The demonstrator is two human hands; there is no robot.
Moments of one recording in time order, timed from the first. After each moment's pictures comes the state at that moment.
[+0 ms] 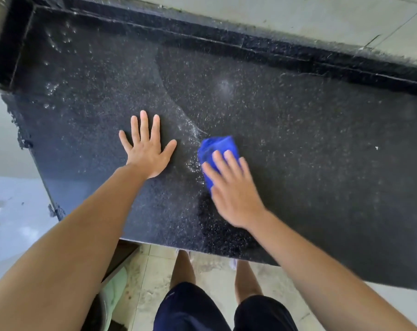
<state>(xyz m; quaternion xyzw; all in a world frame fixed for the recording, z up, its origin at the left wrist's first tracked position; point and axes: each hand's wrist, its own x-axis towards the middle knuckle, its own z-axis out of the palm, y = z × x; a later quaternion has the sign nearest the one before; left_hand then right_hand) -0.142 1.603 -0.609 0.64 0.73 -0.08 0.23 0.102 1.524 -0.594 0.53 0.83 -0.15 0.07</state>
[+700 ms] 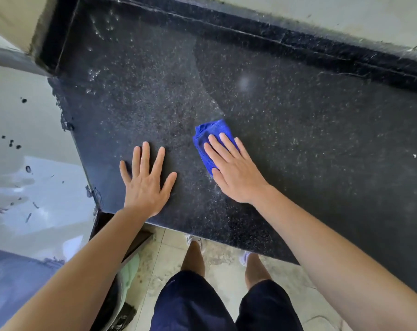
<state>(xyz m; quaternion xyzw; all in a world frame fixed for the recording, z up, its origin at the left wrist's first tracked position) -0.208 1.488 -0.612 0.64 0.74 -0.07 0.18 0.044 1.564 -0.597 0.42 0.89 -0.17 0.09</state>
